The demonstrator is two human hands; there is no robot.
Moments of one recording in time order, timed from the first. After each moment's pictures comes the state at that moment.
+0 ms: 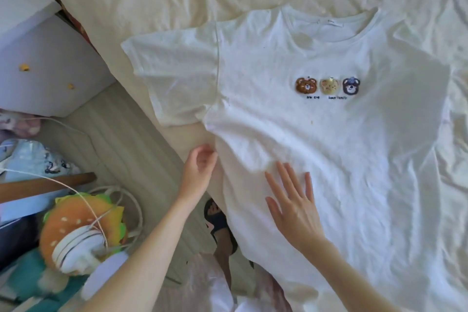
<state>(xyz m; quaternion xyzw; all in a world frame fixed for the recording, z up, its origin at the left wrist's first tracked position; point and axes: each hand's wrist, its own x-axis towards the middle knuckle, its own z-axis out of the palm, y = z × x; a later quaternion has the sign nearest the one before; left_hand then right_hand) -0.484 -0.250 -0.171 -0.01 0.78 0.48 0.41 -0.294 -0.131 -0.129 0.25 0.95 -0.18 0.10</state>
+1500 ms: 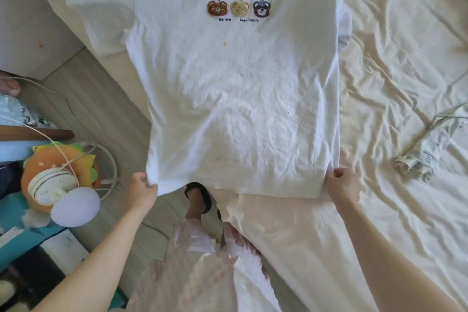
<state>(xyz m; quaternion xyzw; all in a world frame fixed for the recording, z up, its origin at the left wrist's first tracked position) -0.271 -0.336 -0.117 -0.10 0.90 0.16 0.39 0.004 -0.034 -0.131 0.76 0.57 -0.31 0.11</state>
